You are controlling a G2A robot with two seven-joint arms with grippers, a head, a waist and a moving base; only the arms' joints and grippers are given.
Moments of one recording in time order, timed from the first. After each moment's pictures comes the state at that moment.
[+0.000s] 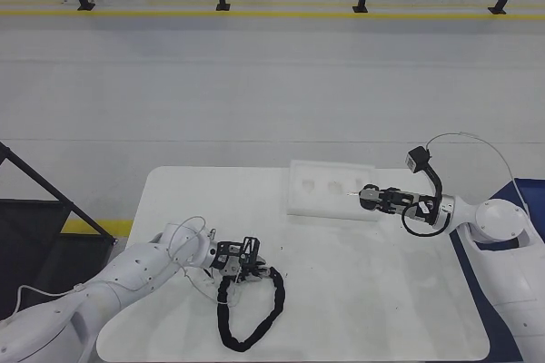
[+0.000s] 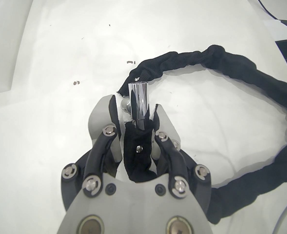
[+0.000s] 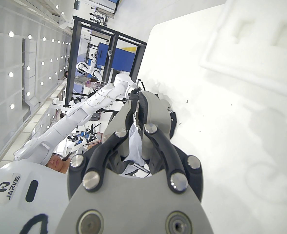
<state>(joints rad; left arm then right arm) 0.65 -1.03 -0.25 -0.95 1.58 -0.88 0.55 -1.00 -0.94 1.29 -1.37 0.32 -0.19 1.11</state>
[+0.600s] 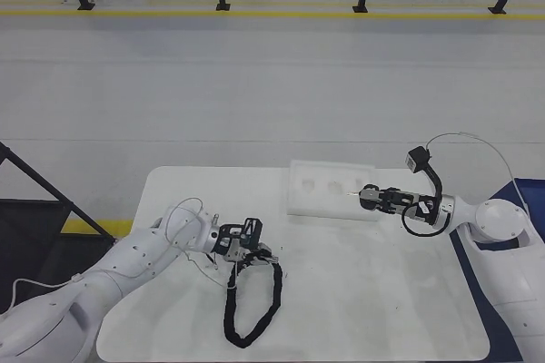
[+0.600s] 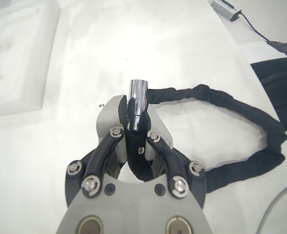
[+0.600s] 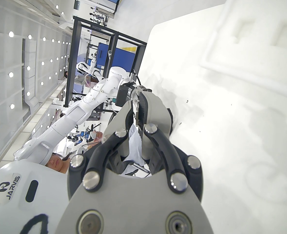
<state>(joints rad) 0.60 -1.04 -0.33 -0.97 1.56 -1.01 0.64 -1.00 -0.94 1.29 -1.37 0.32 -0.19 1.11</state>
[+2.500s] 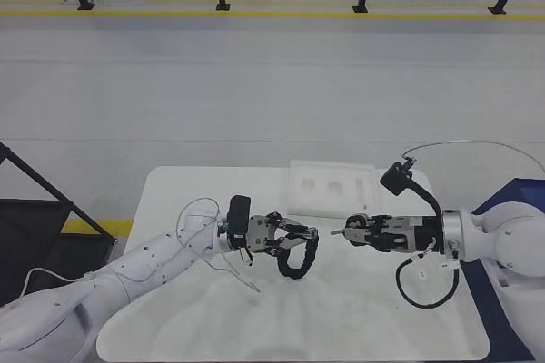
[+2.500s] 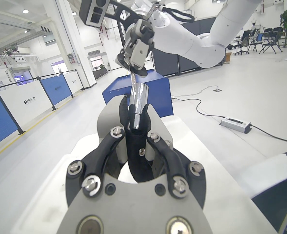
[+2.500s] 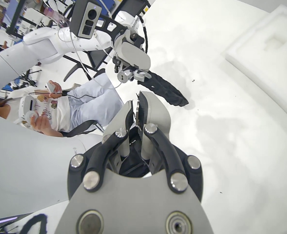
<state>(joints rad) 0.56 -1.06 -0.18 -1.13 1.24 -0.66 1.16 -1.14 -0.87 1.42 -2.07 0.01 -0.09 1.29</state>
